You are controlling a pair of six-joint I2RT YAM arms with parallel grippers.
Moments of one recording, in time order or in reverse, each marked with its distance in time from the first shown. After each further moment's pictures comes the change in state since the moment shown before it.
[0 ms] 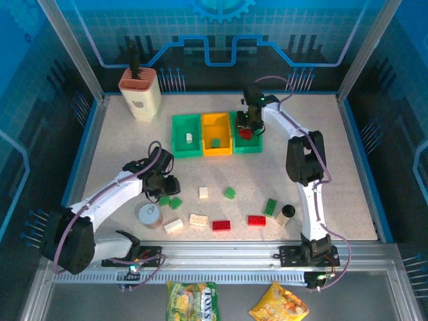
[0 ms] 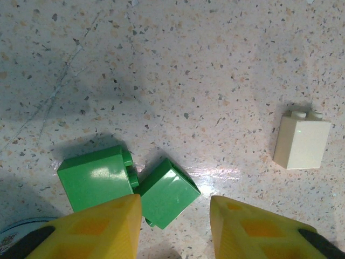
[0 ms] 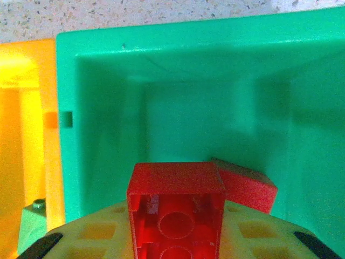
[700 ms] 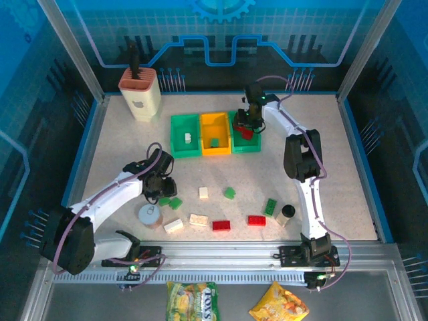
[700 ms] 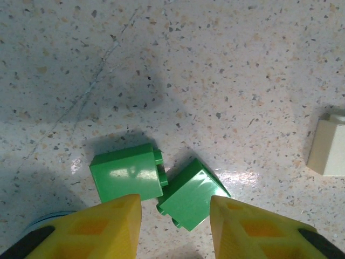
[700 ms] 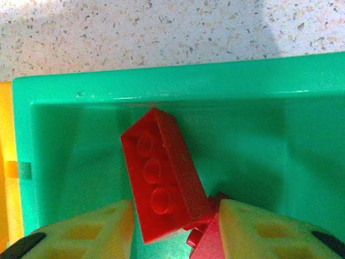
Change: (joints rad) left arm -0.003 -0.003 -0.013 -0.031 -0.076 0.000; right arm -0.027 0.081 0.088 0.002 -0.037 0.000
